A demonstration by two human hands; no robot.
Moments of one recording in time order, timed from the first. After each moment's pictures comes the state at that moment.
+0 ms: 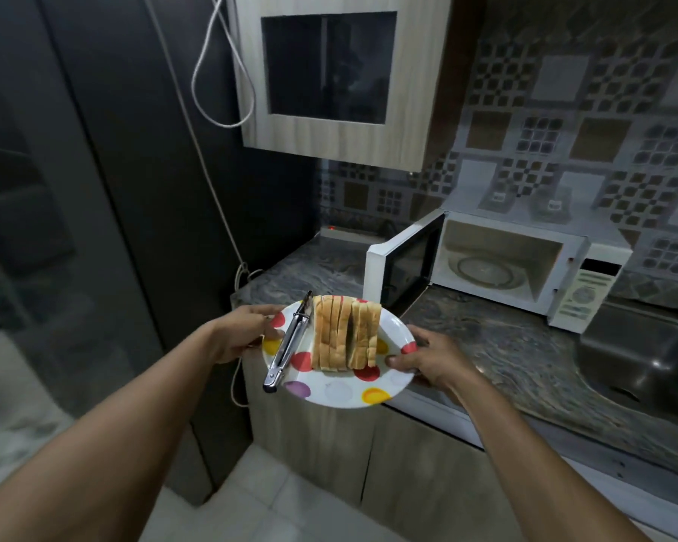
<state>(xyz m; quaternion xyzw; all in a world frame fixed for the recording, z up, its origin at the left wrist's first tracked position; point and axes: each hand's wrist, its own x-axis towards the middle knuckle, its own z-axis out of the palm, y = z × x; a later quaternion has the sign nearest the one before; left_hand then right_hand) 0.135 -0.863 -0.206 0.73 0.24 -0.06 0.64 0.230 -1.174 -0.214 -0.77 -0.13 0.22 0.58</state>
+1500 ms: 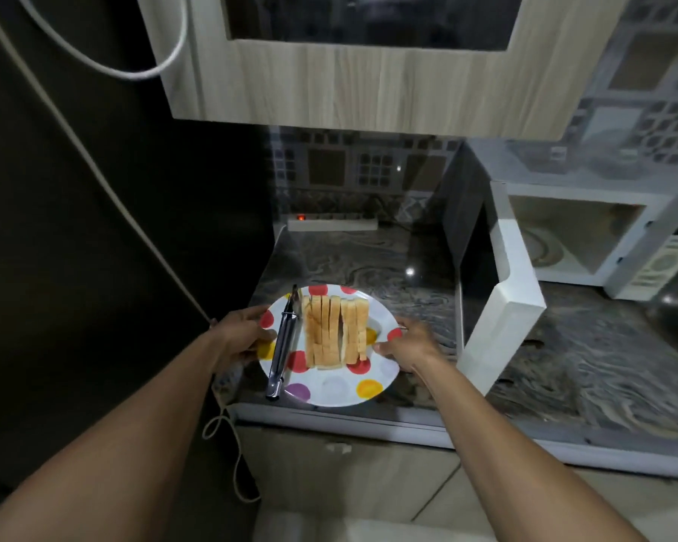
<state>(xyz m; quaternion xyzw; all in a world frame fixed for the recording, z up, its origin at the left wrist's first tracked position) 0.425 -0.588 -0.287 0.75 0.22 -0.14 0.61 0.438 -0.871 -0.293 -0.83 0.11 0.13 0.54</state>
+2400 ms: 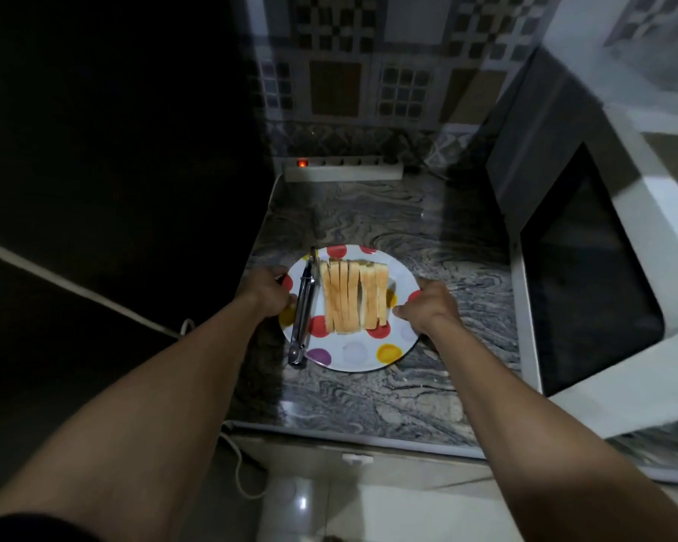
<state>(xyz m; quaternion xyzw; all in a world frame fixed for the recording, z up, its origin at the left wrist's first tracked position) 0.599 -0.577 -0.393 0.88 0.19 -0.09 0.44 0.586 -0.843 -0.374 -0.89 0.18 0.12 0.39</state>
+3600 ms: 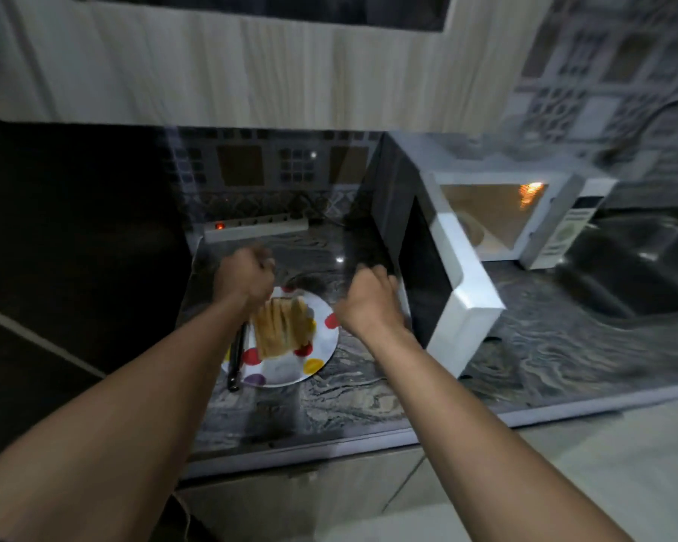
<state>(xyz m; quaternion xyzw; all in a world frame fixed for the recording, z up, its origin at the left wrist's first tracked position) 0.571 -0.670 -0.262 0.93 0.04 0.11 0.34 0.474 -0.847 -0.220 -0.96 0.12 -0.03 0.26</state>
